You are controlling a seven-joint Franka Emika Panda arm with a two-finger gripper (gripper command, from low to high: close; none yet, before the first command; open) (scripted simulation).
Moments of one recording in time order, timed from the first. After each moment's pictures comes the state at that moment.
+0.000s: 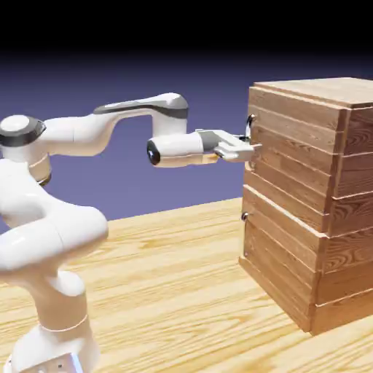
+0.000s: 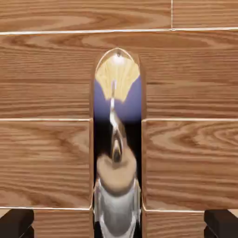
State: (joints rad) arm -1.17 -1.27 1.31 -2.34 2.83 2.77 2.27
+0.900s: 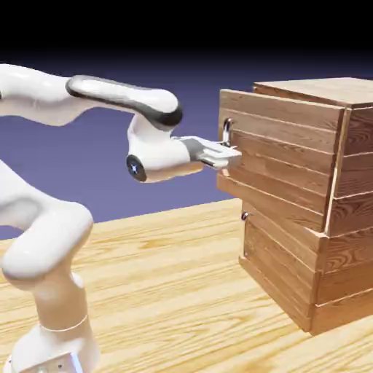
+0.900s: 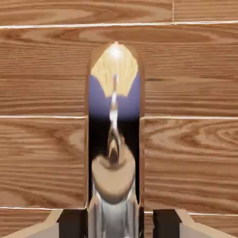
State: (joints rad) arm -0.48 -0.73 0.71 -2.61 2.90 2.63 1.45
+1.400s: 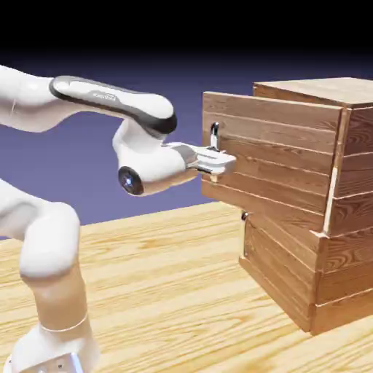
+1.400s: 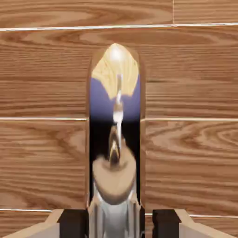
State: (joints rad) arm -0.15 -0.88 0.27 -2.85 2.38 2.47 1.65
